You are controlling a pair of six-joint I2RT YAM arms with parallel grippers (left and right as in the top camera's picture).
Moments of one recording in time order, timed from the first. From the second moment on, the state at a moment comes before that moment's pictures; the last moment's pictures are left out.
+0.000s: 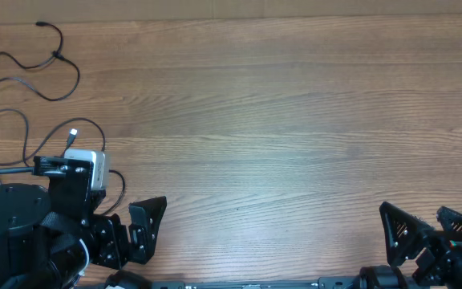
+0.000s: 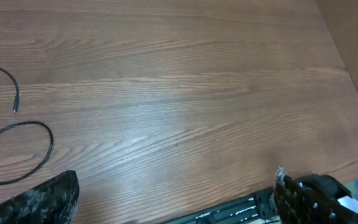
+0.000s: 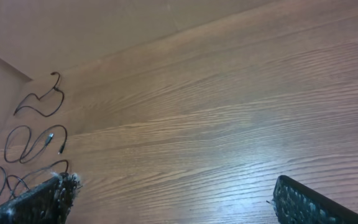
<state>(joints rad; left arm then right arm) -0.39 1.01 1.95 -1.69 0.12 -0.36 0.02 0.69 1.65 -1.55 -0.20 0.30</state>
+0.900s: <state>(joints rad) -0.39 1.01 1.95 -1.69 0.11 -0.37 0.02 0.69 1.63 -1.55 -0.17 0.30</state>
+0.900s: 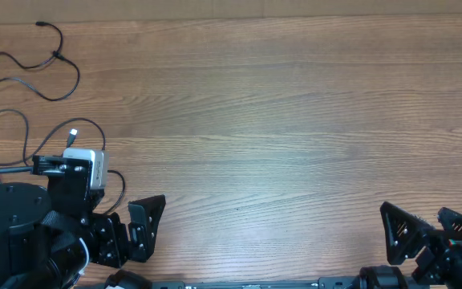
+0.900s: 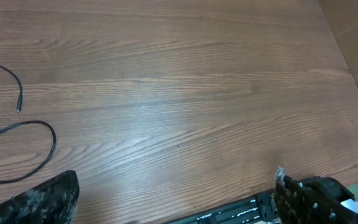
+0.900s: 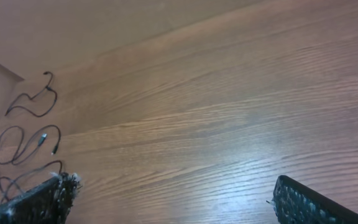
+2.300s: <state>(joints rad) -0.39 1.01 1.95 -1.69 0.10 -0.37 0.02 0.01 0.03 0.02 -0.16 0.19</state>
